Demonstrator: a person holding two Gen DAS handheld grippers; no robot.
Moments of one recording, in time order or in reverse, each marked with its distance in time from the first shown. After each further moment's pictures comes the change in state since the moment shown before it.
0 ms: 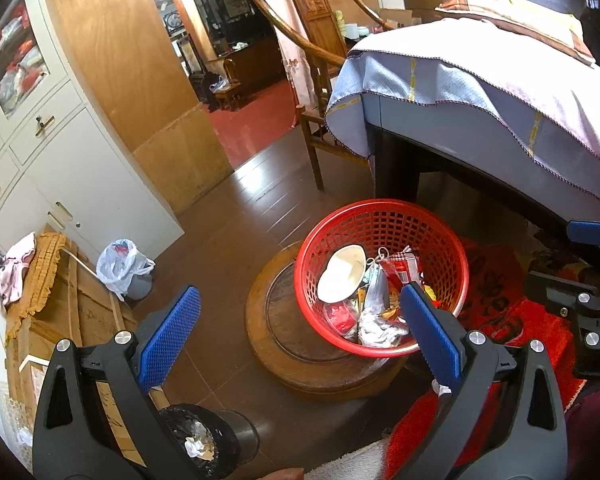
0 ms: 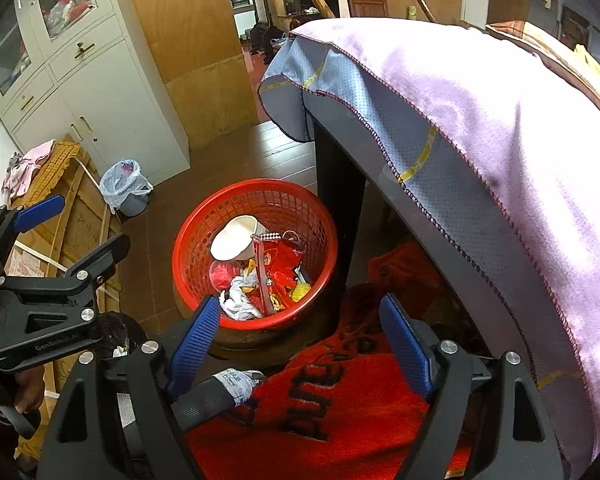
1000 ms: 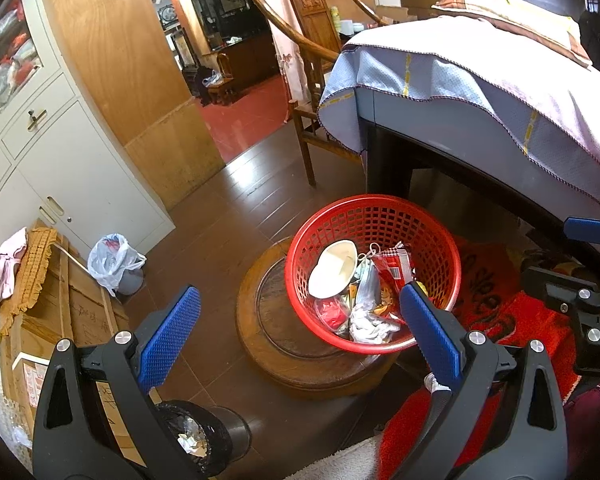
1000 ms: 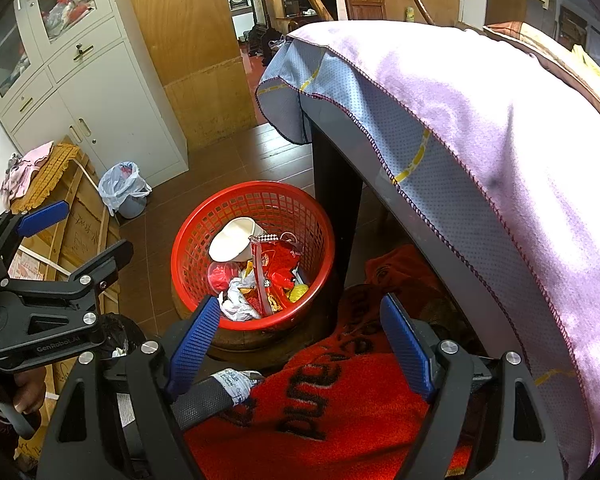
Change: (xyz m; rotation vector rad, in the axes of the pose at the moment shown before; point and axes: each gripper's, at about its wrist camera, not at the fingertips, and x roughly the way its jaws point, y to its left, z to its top) left arm 0.002 -0.002 -0.001 -0.010 0.018 -0.034; right arm -0.002 -0.002 0.001 0.002 -0.004 -0.002
